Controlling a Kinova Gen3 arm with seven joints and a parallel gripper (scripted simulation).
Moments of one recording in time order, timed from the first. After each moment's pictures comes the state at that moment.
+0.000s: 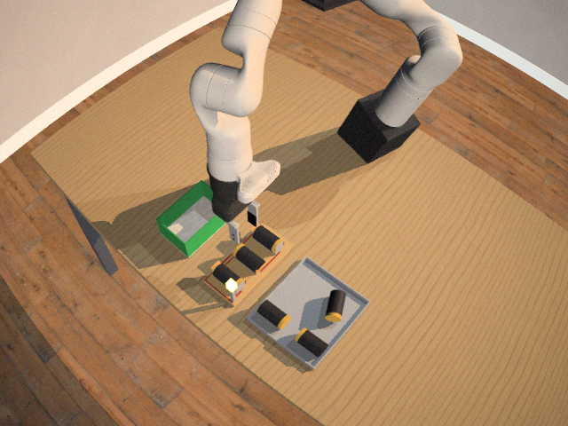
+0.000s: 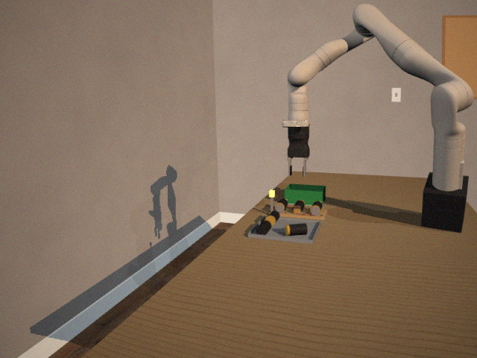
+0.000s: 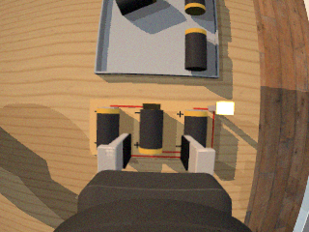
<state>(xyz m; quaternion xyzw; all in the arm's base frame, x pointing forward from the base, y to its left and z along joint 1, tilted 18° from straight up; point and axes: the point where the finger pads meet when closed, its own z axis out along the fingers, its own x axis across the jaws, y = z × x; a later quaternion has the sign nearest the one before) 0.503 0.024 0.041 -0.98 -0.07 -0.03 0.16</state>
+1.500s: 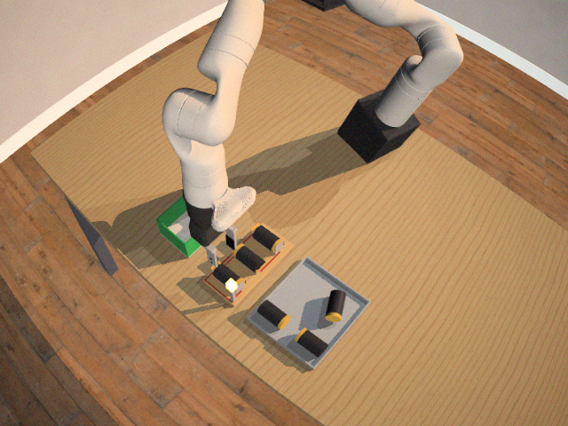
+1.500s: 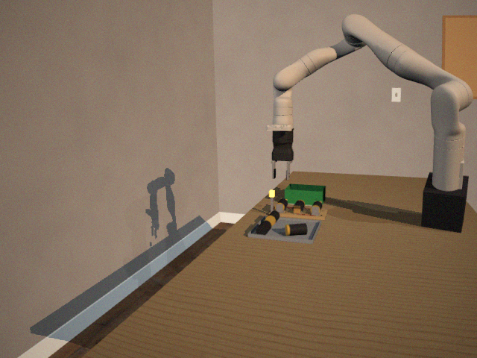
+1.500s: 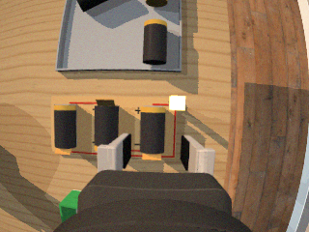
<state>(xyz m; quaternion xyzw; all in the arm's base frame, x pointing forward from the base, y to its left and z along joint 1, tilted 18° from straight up) 0.564 0.034 0.031 -0.99 -0.07 -0.04 0.15</state>
